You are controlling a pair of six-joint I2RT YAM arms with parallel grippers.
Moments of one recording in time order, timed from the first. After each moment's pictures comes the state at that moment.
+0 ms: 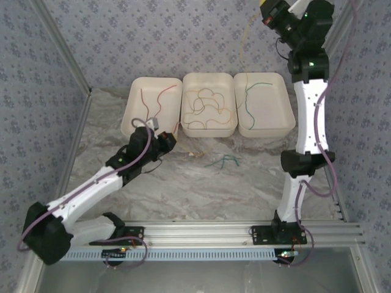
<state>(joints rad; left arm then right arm) -0.65 1.16 0.83 -0.10 -0.01 -0.97 0.09 2.06 2.73 -0.45 -0.40 0.75</state>
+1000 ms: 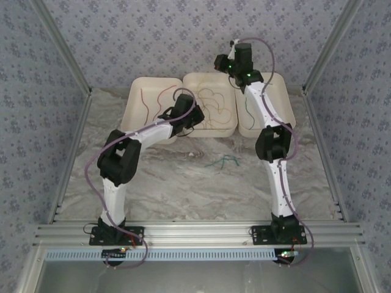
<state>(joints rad) -0.60 2.06 1.53 -0.08 0.06 -0.91 0.25 2.53 2.60 -0.41 -0.25 0.54</state>
